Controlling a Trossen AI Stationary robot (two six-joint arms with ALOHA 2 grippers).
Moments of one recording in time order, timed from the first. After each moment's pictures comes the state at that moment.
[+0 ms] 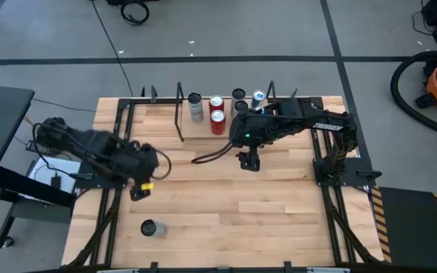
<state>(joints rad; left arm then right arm) -0.42 1.30 1.56 -1.55 -0.14 -0.74 0.10 1.85 2.31 -1.54 0.17 0.16</state>
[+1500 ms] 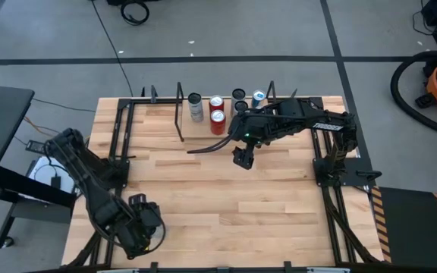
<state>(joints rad) -0.88 1.53 1.39 -1.18 -0.15 -1.07 0.10 1.86 2.31 -1.52 0.21 0.40</state>
